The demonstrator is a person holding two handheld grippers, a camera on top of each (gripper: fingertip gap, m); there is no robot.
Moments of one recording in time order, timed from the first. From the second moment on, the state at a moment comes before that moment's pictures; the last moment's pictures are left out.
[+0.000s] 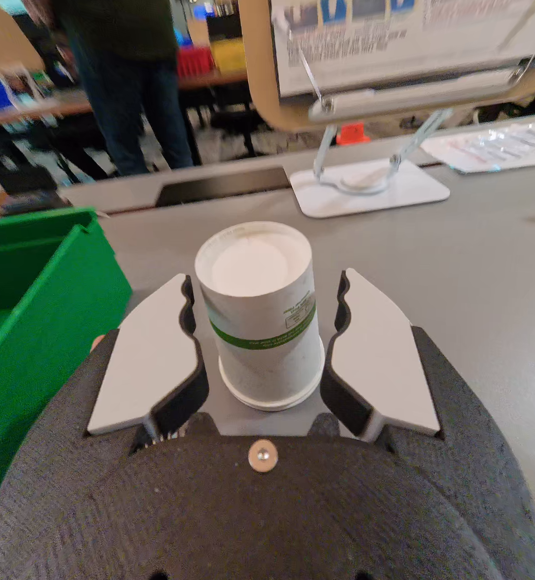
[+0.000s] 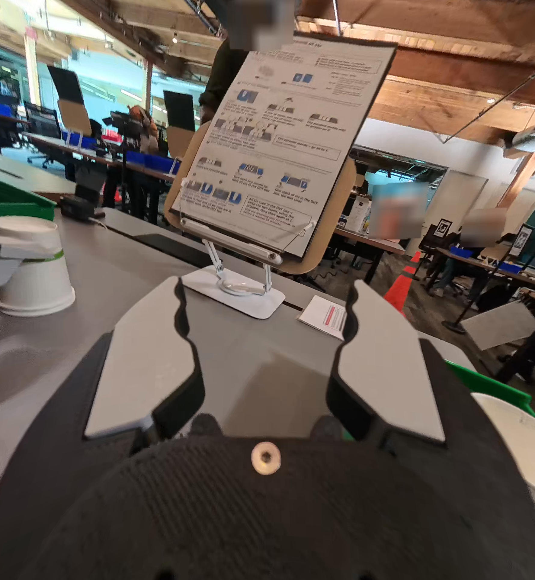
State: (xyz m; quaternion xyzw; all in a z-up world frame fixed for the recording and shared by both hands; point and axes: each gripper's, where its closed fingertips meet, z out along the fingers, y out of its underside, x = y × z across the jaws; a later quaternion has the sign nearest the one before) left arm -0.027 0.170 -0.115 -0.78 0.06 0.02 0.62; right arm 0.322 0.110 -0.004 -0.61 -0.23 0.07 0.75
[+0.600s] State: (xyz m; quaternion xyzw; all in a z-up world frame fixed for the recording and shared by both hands) left arm -0.028 0.151 -0.060 -0.70 0.03 -0.07 0.71; right arm 0.283 0.113 -0.025 -0.64 -0.27 0.10 0.72
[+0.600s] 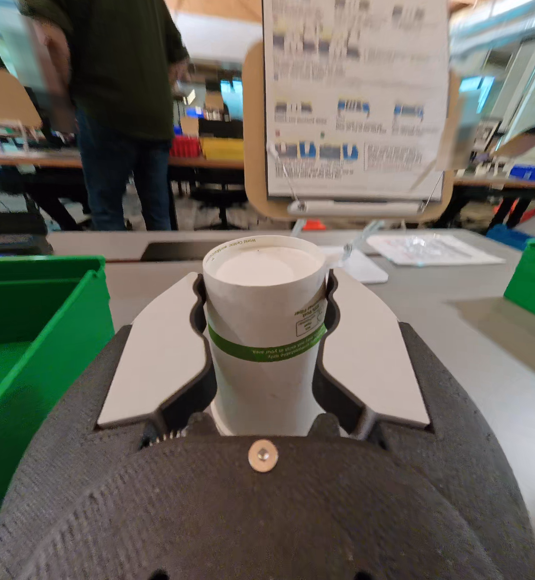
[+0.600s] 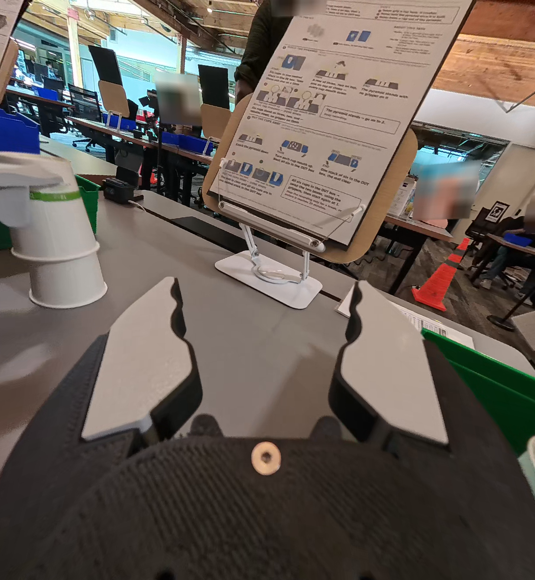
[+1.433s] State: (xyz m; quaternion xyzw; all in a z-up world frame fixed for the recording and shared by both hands) left arm 0.116 0.057 0.017 -0.48 -0.02 -0.73 0.49; right arm 0.175 0.033 -0.006 -0.48 -0.41 0.21 0.75
